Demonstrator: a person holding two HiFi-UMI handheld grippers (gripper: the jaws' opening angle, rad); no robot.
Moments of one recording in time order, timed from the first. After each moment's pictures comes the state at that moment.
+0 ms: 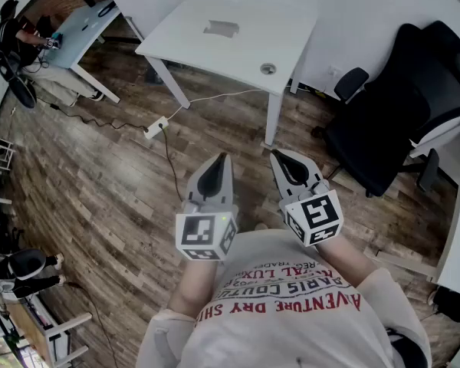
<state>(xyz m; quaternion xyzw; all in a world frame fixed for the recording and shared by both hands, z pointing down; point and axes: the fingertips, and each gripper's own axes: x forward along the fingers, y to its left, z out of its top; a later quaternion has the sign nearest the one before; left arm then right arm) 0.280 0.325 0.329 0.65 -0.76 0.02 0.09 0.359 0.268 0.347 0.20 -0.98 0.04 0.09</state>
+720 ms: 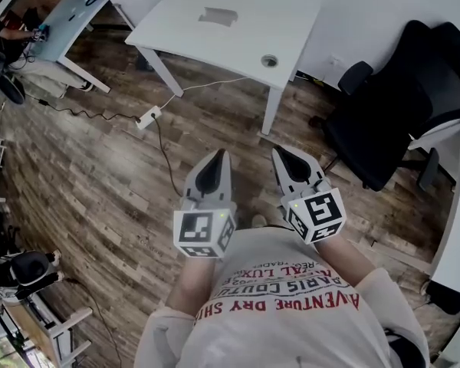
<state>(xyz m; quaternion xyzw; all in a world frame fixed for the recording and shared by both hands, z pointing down) 0.241 0.292 0.353 0.65 -0.75 0.02 0.13 0.328 0.232 0.367 0.21 -0.97 0.08 0.10</state>
